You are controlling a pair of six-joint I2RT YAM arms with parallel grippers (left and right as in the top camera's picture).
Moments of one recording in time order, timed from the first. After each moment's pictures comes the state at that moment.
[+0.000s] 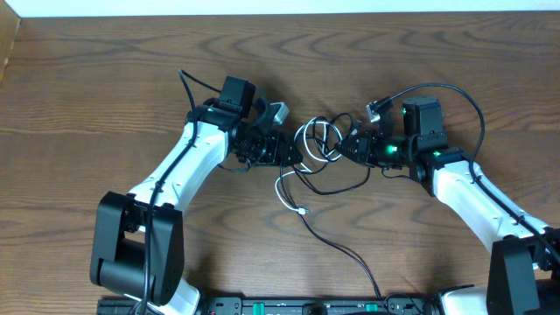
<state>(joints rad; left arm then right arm) -0.30 1.74 1.18 -0.75 0.67 -0.14 0.21 1.55 0.82 -0.13 -0.81 0.60</state>
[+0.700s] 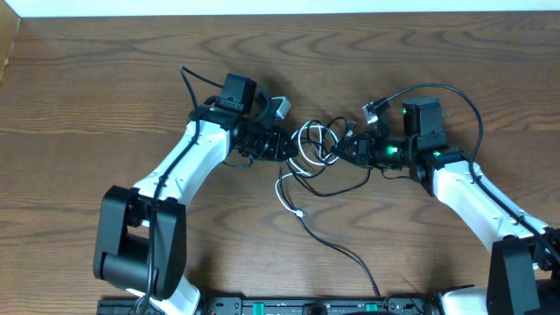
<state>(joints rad) -0.30 1.77 1.18 -0.66 0.67 -0.14 0.21 1.55 0.82 -0.13 -0.89 0.57</state>
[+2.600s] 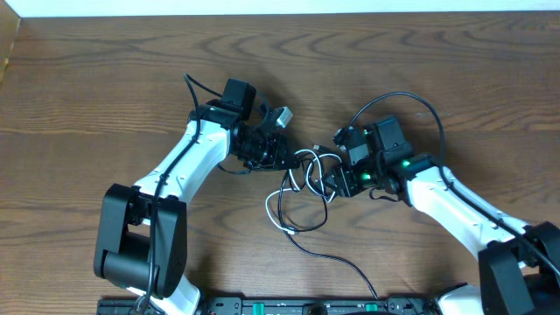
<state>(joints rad) -0.30 1.77 1.18 -0.78 0.80 -0.14 0.42 1.57 0.82 -0.34 -0.48 0.11</state>
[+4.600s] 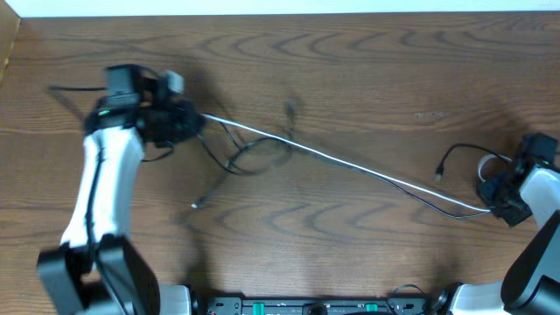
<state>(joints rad) 0.18 1.57 1.22 -0.74 0.53 -0.23 -0.49 1.61 0.82 -0.64 0.18 0.56</state>
